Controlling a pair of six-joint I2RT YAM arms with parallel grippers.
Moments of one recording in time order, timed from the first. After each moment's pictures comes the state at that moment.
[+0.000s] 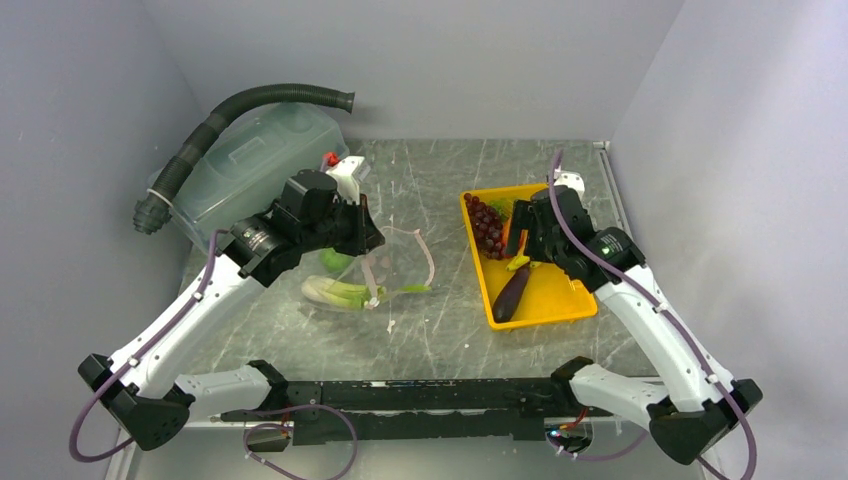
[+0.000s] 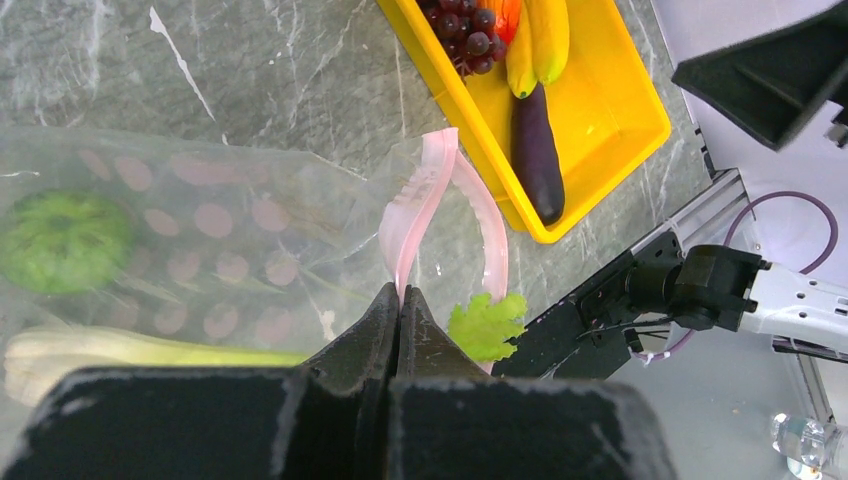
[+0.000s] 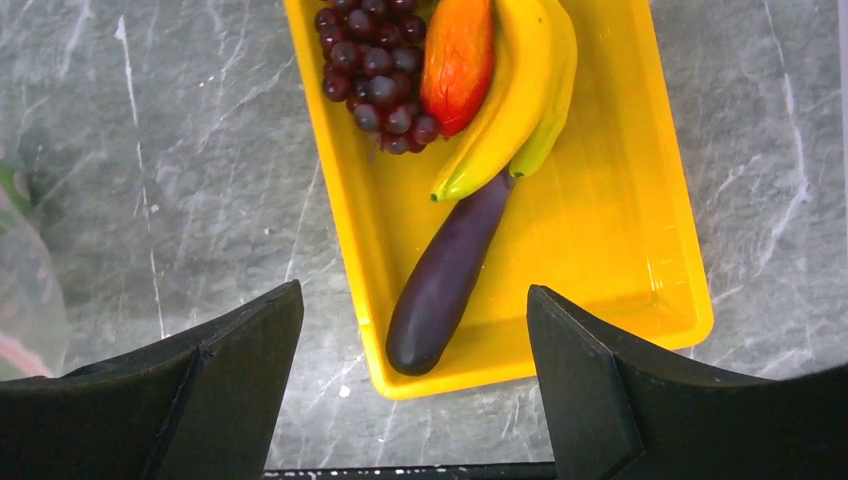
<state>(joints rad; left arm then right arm) -0.67 1.14 1.31 -0.74 0.12 -0.47 0.54 1.03 1.22 -0.99 0.38 0.52</state>
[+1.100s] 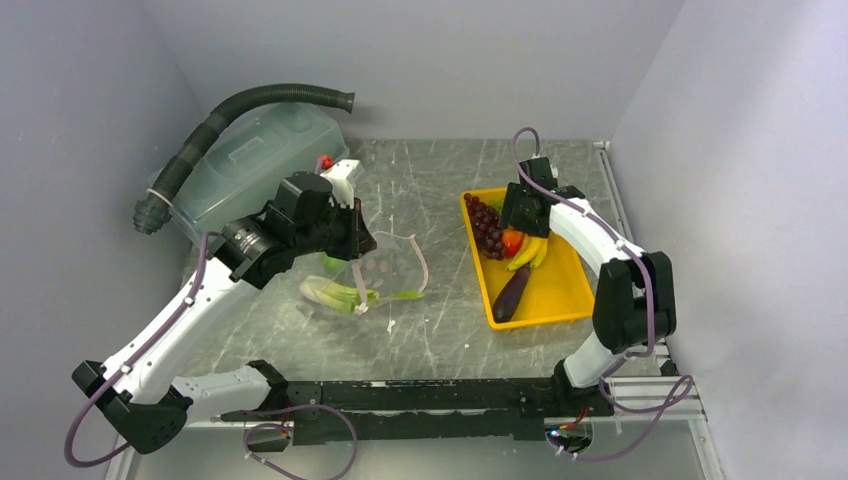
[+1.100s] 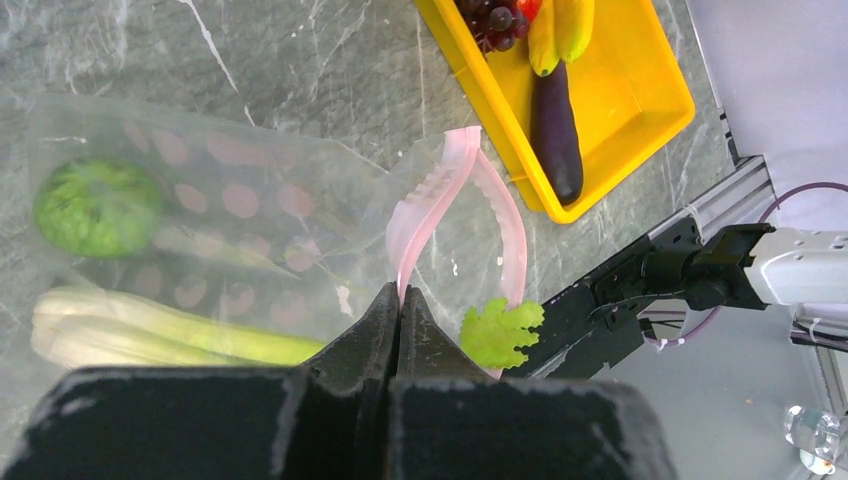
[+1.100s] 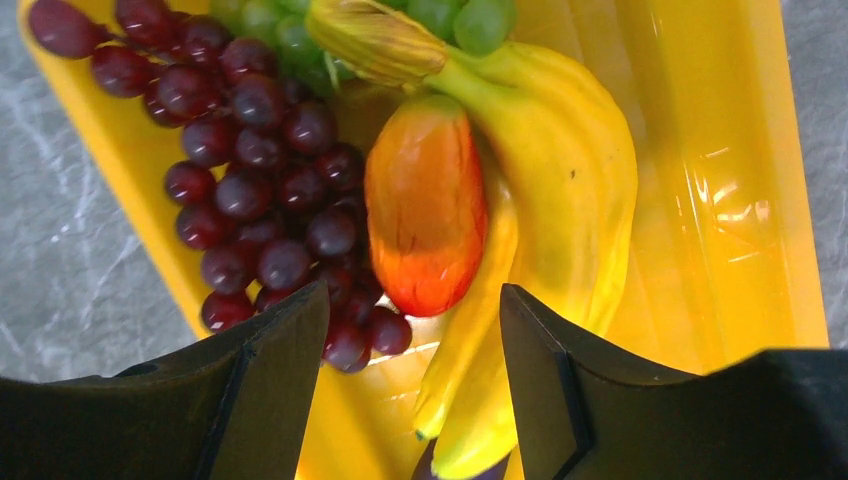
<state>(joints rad) -0.67 1.12 1.34 -0.82 0.10 -0.46 0.23 1.59 1.19 -0.58 0.15 0.44</state>
